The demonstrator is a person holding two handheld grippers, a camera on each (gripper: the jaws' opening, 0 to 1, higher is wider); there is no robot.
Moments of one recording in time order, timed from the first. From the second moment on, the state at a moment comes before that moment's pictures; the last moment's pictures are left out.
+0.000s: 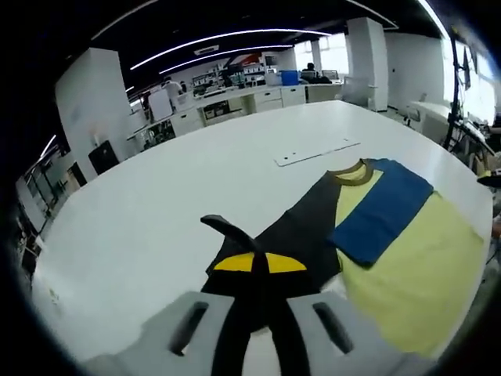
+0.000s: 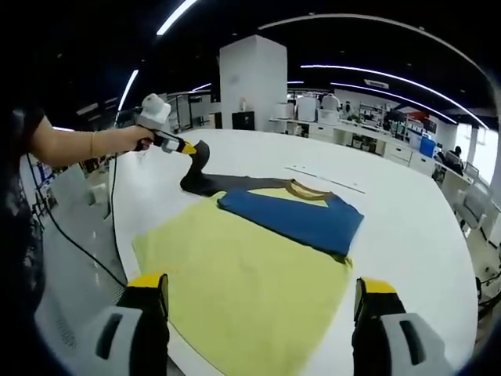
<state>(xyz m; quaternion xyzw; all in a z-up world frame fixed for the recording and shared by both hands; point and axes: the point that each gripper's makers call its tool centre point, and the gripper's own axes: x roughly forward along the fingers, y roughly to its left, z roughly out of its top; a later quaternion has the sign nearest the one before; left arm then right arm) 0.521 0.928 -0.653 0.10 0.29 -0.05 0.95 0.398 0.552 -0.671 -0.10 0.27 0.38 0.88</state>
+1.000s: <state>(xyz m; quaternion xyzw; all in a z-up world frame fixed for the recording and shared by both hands) 0.551 0.852 -0.624 0.14 0.26 -0.13 0.95 0.390 0.553 -0.677 -0.08 0.27 0.39 0.88</state>
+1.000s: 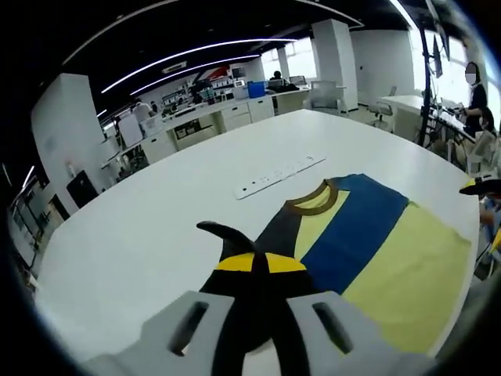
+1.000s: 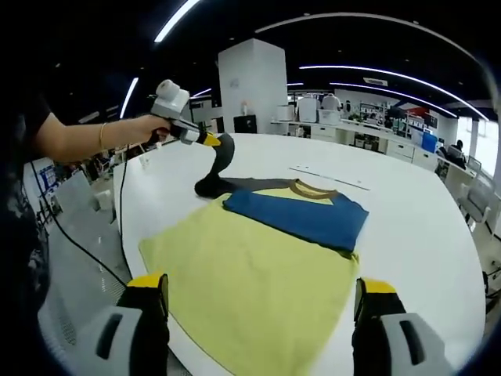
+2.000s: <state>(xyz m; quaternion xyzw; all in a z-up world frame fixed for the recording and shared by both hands) 0.582 0.751 -0.605 0.11 0.23 -0.20 0.95 0.390 0.541 -0.684 -0.09 0.28 0.38 0.88</state>
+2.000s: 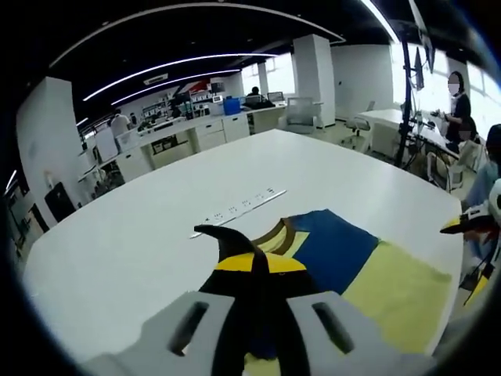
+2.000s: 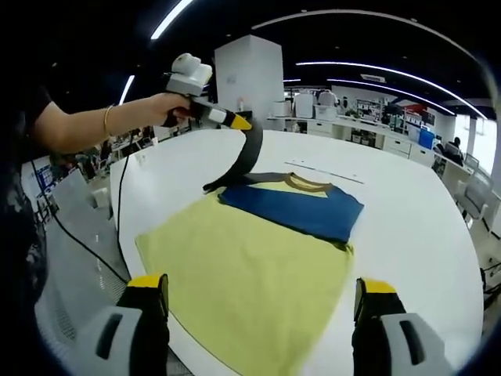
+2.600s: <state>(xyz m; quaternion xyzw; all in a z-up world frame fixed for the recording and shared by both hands) 0.590 0.703 -0.605 0.08 0.22 -0.23 0.94 0.388 0.538 -0.690 -0.09 0.29 0.37 0.88</state>
